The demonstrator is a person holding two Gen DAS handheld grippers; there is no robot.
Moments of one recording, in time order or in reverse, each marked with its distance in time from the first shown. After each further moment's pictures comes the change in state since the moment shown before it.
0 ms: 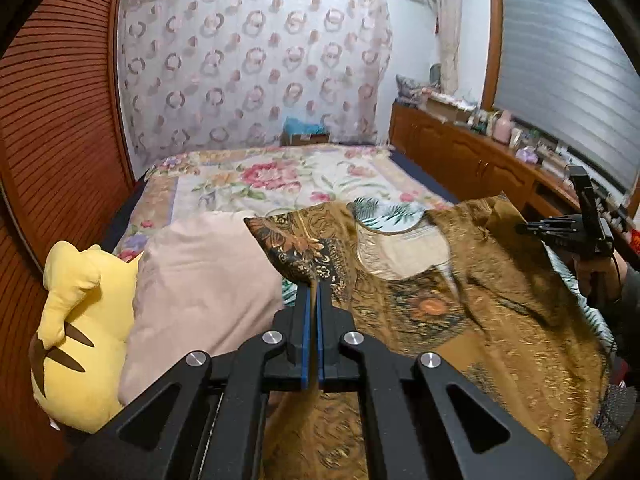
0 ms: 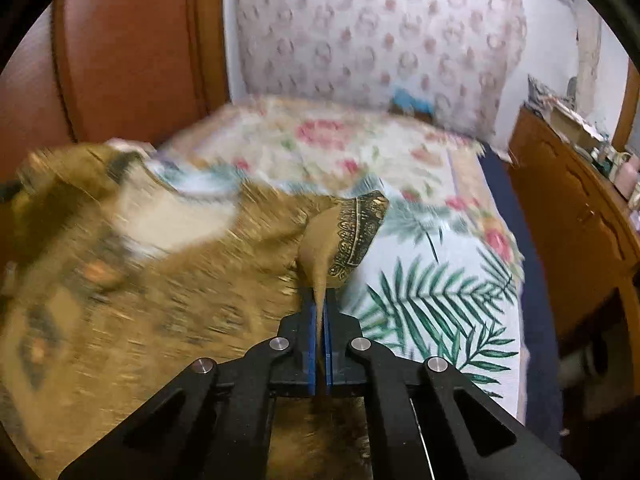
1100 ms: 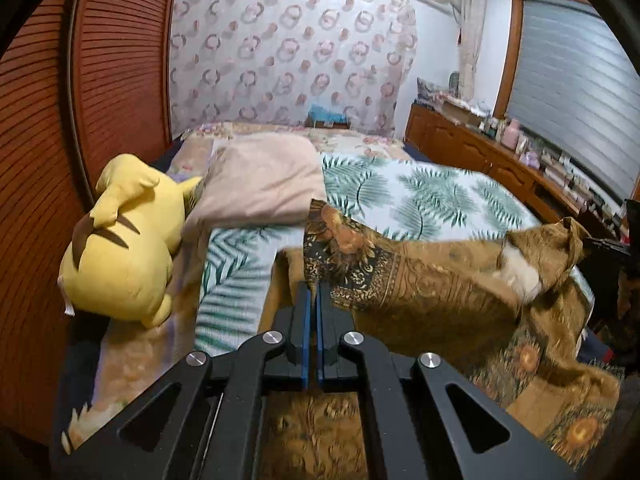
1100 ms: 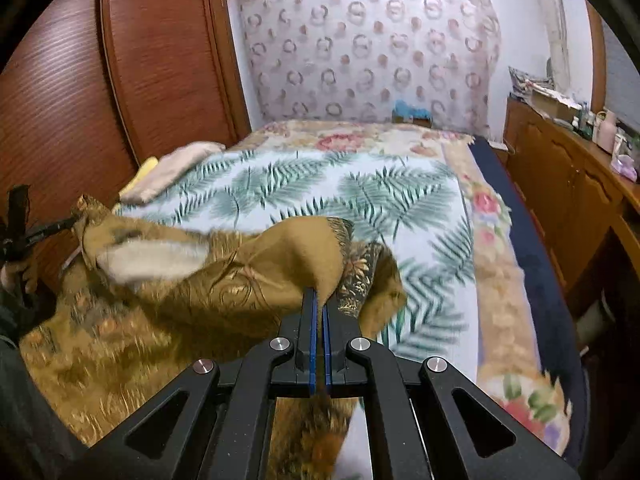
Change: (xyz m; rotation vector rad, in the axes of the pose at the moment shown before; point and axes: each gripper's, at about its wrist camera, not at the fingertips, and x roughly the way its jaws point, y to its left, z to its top) left arm -0.114 0.024 -0.135 -0.102 0.040 0.048; right arm -0.236 0.006 -0.186 0.094 -0.059 0.070
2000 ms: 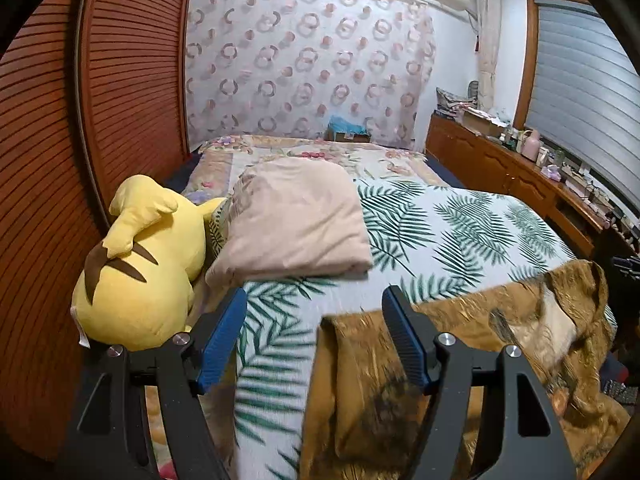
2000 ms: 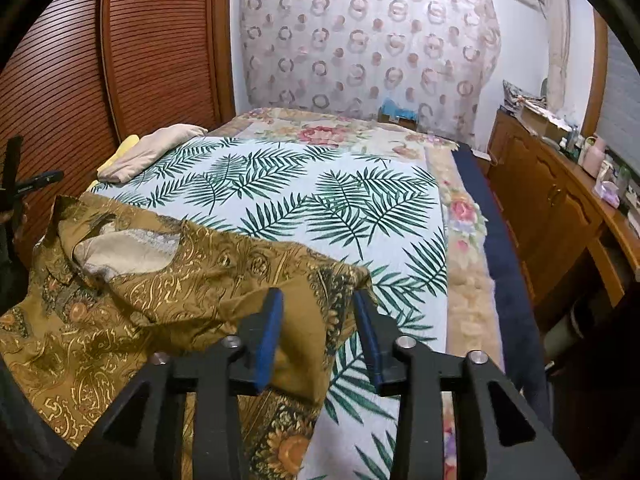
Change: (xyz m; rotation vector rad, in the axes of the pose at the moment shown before) left arm 0.031 0.031 0.047 -0.010 -0.048 0.073; right arm -0.001 0.015 0.052 -0.079 0.037 -0.093
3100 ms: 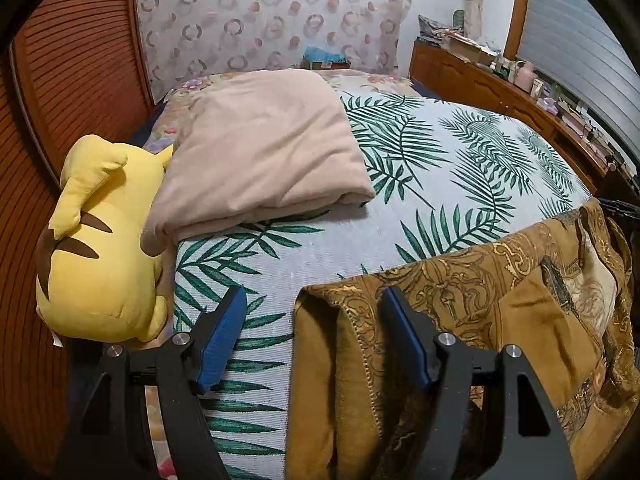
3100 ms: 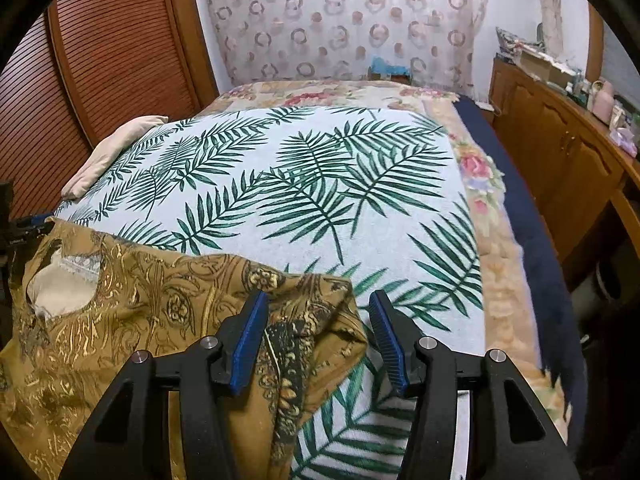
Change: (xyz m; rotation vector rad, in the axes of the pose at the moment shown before) left arm 0.082 -0.015 -0.018 0.096 0.261 -0.061; right arm 0.107 -0.041 0.013 0.133 0.126 0.055
